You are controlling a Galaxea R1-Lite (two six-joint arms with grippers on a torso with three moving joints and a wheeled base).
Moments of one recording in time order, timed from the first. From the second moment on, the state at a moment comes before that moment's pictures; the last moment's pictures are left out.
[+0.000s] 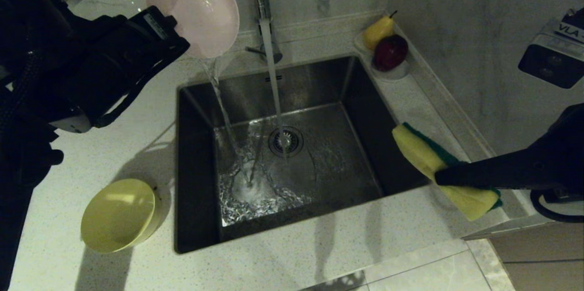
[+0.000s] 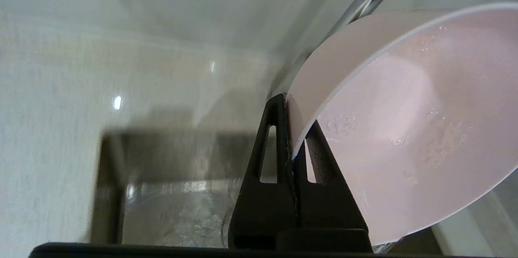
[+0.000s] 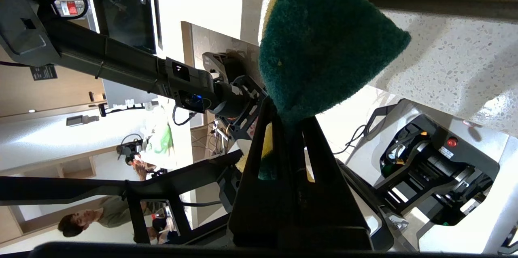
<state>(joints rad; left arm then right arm) -0.37 1.57 -1.07 -0.85 0.26 -0.24 0.59 1.28 -1.31 0.48 0.56 0.52</state>
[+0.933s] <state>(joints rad) -0.37 1.52 -0.94 -1.28 0.05 -0.05 0.59 1.30 -1.29 0.45 0.58 0.52</state>
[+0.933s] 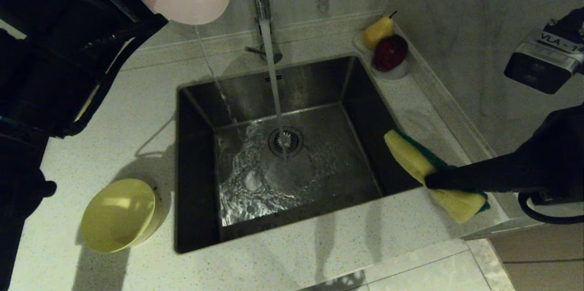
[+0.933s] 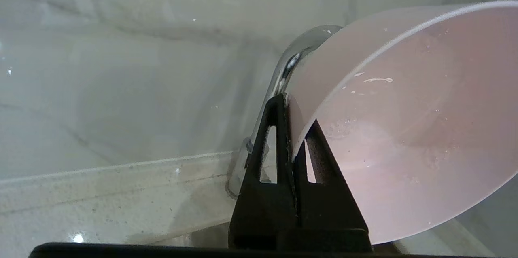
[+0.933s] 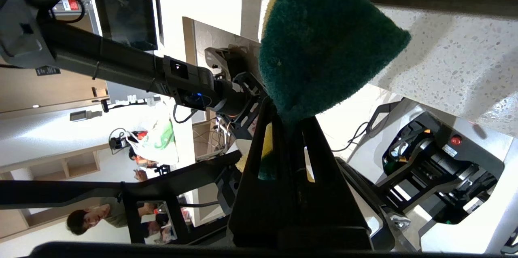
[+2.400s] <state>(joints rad) -0.23 1.38 -1.37 0.36 0.16 -0.52 0.51 1.30 -1.26 0.47 0.57 0.52</state>
